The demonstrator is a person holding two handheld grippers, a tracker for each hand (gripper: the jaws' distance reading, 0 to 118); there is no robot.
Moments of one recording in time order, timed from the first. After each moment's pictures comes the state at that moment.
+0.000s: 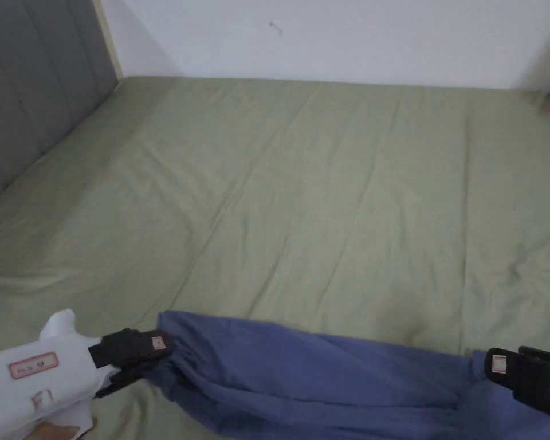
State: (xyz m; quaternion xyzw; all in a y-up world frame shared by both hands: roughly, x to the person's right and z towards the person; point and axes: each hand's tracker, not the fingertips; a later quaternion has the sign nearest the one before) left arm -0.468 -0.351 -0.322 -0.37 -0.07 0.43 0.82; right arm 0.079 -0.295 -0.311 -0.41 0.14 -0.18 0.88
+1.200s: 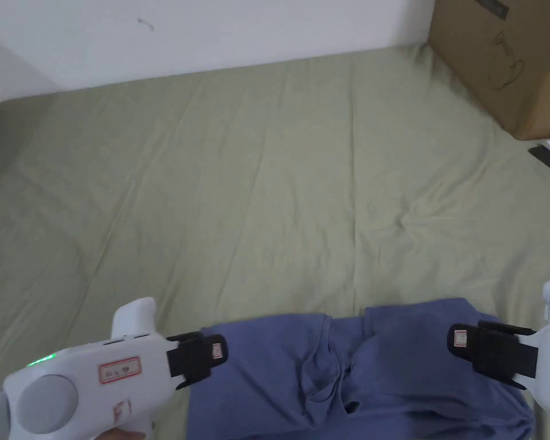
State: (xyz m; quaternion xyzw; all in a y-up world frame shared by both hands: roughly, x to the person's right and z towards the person) left arm -0.283 -0.350 -0.364 -0.47 -0.19 0.24 0.83; right arm 0.165 -0.316 -0.276 -0.40 0.08 -0.25 0.88
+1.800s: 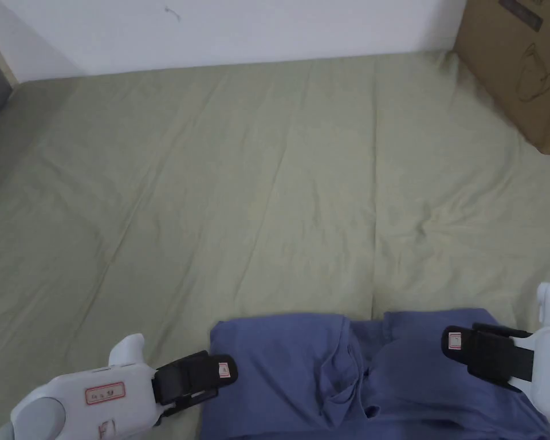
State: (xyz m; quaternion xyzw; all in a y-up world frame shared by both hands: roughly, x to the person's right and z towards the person) left arm -0.327 -0.422 -0.360 -0.50 -0.20 0.33 0.77; right arm 0.136 -0.307 -0.291 -0.42 0.11 -0.22 0.88
